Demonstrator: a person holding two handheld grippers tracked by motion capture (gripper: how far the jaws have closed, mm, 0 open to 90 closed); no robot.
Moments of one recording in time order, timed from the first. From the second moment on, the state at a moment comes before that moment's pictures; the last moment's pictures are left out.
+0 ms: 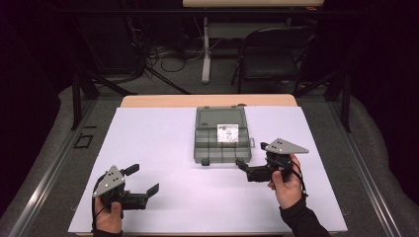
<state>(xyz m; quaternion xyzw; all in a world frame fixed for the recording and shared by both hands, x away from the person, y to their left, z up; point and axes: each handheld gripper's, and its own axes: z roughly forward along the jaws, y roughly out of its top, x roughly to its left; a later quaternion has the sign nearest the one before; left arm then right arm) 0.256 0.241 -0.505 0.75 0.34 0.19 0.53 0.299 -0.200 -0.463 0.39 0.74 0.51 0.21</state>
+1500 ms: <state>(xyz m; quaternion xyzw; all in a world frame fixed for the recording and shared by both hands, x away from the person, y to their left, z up) 0.254 0.243 -0.504 0.75 0.34 0.19 0.53 0.241 -0.232 -0.512 0.40 0.74 0.50 0.22</state>
